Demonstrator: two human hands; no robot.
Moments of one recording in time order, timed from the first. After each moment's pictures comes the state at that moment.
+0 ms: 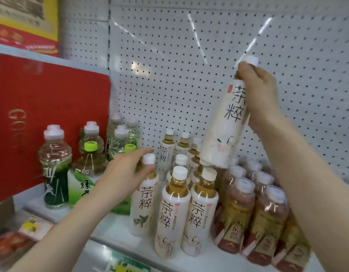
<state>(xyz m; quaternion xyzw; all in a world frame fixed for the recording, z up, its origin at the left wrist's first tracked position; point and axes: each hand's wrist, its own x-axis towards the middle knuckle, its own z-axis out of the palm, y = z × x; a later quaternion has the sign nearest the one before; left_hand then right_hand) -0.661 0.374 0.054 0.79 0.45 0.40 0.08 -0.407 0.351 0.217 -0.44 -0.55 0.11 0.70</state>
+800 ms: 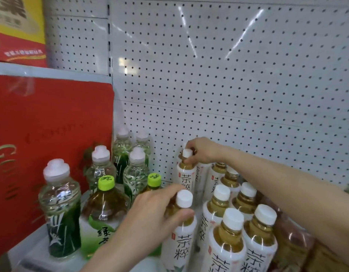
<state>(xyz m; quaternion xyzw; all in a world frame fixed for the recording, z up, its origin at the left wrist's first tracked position) -0.688 0.426 0.046 0.86 0.32 0.37 0.15 -0.472 0.530 0.131 -0.66 -0.74 0.05 0.08</state>
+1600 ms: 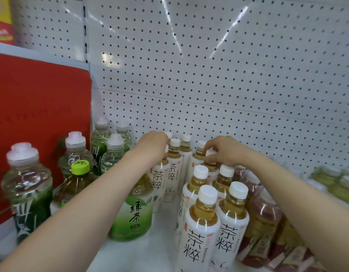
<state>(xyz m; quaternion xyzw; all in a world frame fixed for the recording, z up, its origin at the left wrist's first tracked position) -0.608 0.518 0.102 0.86 0.47 0.18 0.03 -0.411 0.438 0.126 -0.75 -0.65 0.00 0.07</state>
